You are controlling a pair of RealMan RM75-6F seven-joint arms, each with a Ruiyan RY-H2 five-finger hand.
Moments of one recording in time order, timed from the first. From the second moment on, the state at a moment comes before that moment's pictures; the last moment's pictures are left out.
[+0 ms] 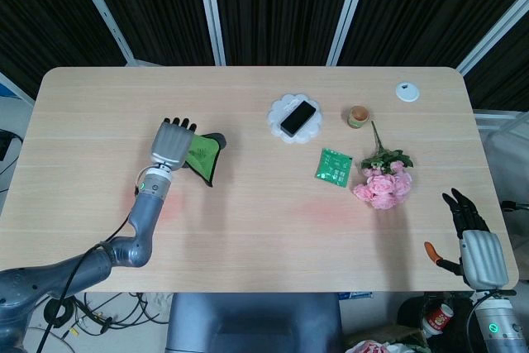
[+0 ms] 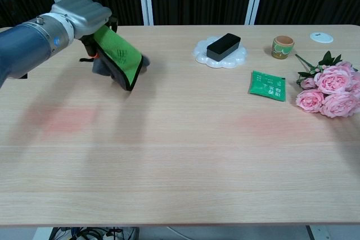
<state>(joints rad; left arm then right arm) -0.91 -1.75 -0.31 -1.05 0.91 0.93 0.89 0.10 -1.12 0.05 -1.69 -1.46 1.38 0.13</state>
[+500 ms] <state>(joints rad) -0.81 -1.62 -0.30 -1.19 0.80 1.06 0.96 0.10 -1.12 0.05 -1.69 -1.46 1.38 0.13</state>
